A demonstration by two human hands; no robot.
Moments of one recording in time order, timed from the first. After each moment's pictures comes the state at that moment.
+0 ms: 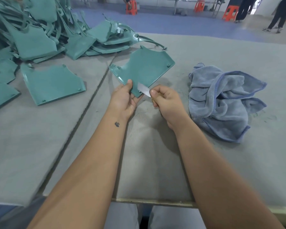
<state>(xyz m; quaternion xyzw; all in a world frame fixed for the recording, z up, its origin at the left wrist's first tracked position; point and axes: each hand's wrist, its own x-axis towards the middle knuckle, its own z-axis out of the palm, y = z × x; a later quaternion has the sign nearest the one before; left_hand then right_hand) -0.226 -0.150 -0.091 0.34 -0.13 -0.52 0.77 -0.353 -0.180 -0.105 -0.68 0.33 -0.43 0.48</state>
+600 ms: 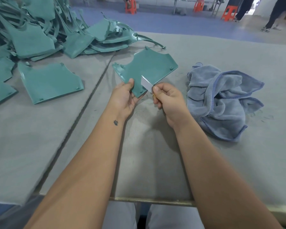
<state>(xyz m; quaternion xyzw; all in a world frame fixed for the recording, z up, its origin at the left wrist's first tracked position) -0.227 -0.153 -0.091 0.37 -0.17 -0.53 0.75 -0.358 -0.182 -0.101 -0.61 0.32 -0.46 0.57</state>
